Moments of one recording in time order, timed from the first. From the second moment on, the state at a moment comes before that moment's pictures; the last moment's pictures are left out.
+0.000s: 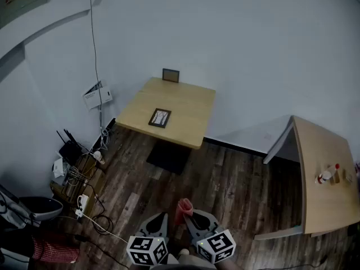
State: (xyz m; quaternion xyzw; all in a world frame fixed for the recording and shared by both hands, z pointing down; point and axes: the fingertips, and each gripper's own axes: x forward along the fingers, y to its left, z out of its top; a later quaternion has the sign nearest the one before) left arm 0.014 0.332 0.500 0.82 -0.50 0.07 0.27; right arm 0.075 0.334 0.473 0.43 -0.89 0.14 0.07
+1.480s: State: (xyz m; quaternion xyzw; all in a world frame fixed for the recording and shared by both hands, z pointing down) left arm 0.023 0.295 0.496 0.80 -0.53 0.05 0.28; right arm 0.093 0.301 0.468 0.42 -0.89 0.14 0.06
